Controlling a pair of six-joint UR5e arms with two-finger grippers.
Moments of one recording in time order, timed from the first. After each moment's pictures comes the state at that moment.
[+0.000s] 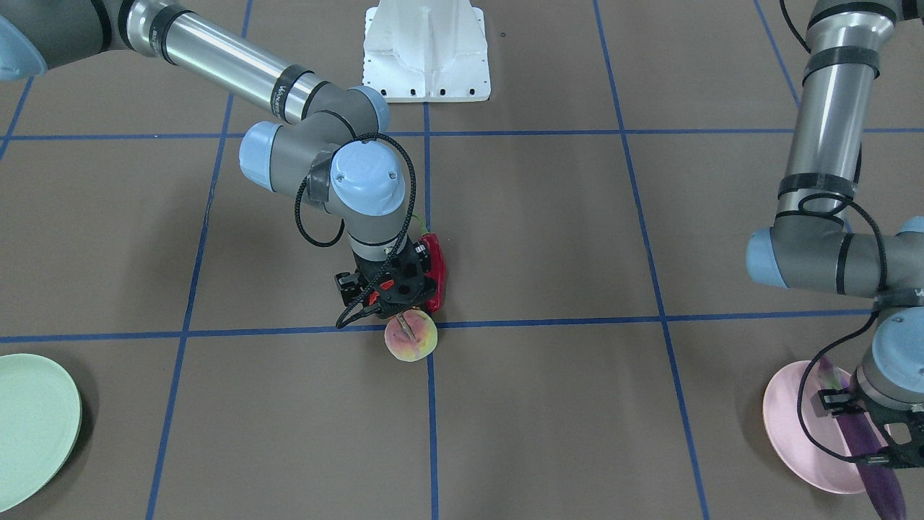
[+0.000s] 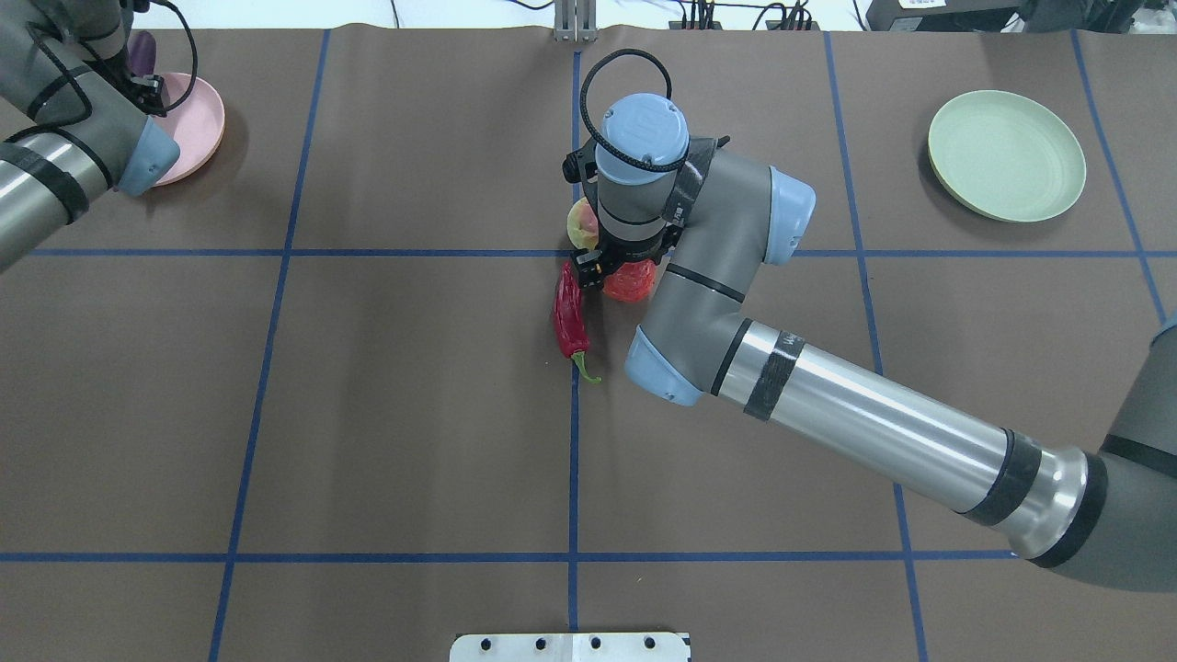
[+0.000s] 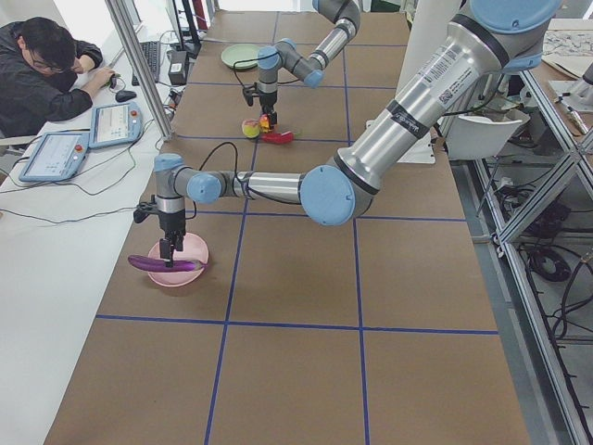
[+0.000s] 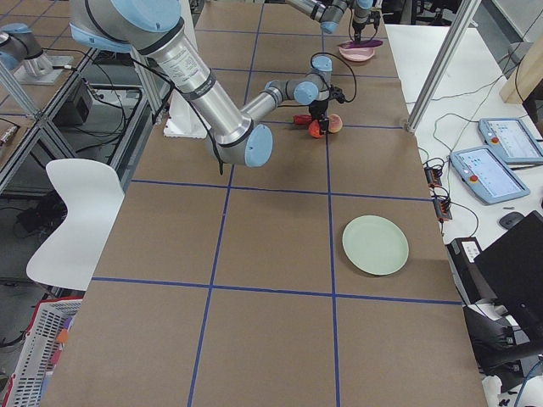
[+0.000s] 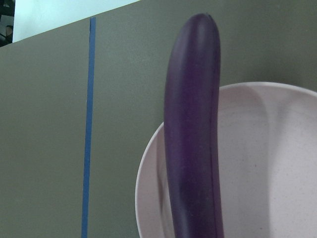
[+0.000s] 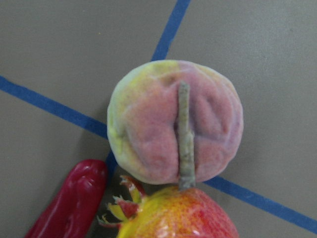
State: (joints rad) left arm -1.13 -2.31 -0.84 -1.78 -1.79 -0.50; right arm 0.63 -0.69 1.23 -1.42 1.91 0.68
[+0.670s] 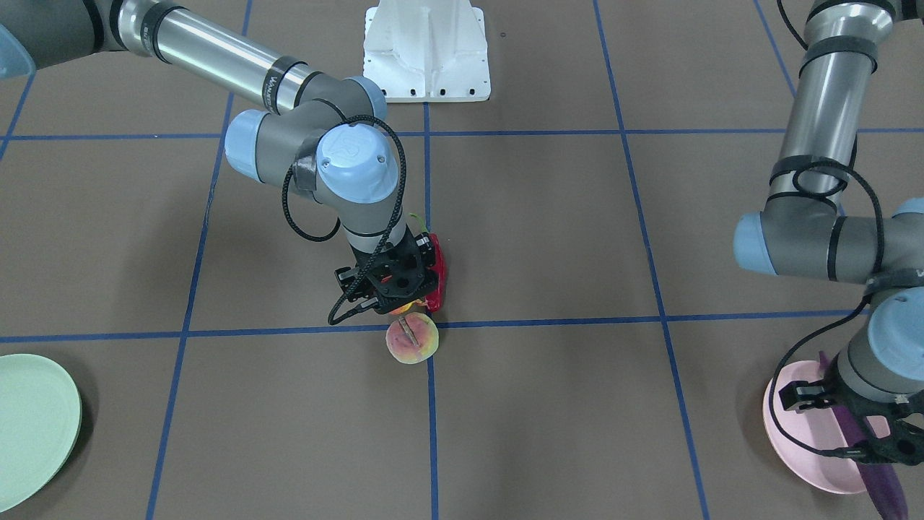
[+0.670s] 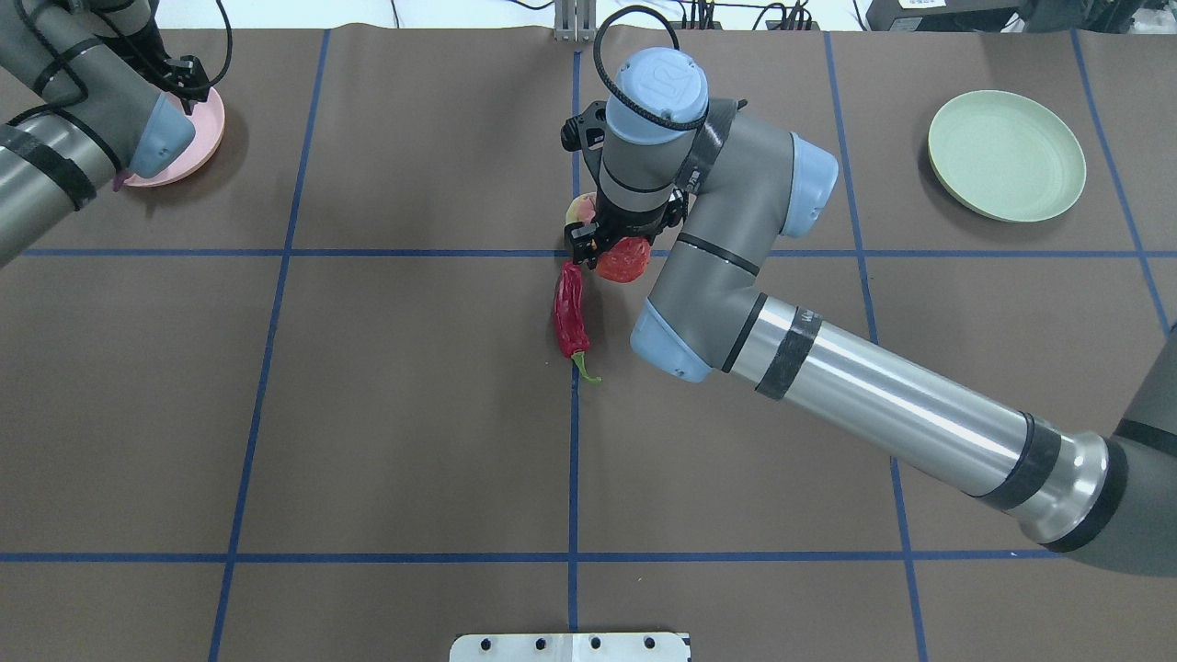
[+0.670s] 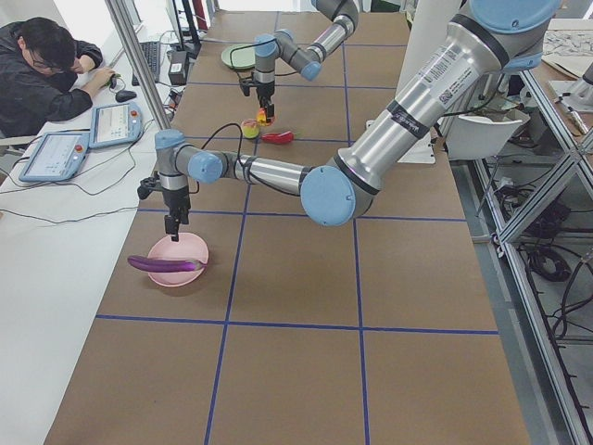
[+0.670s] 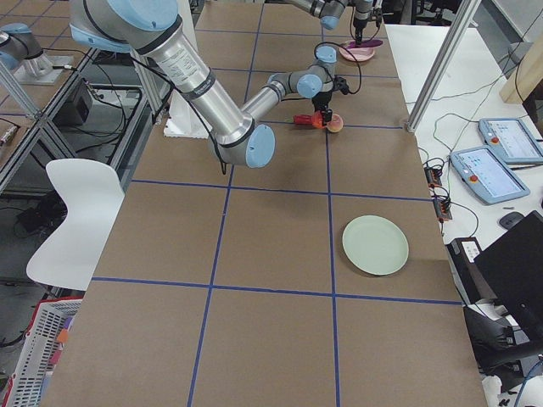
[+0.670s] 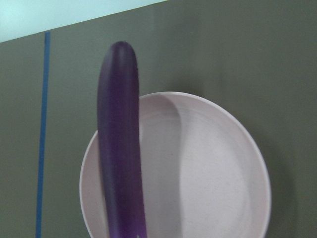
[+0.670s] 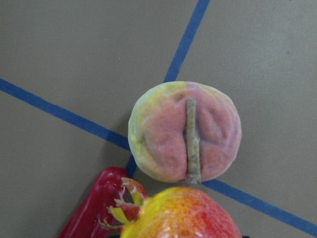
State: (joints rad) left arm -1.13 -2.31 -1.06 -1.64 -1.96 -0.50; right arm 0.68 -0.69 1.34 -1.47 1.99 0.69
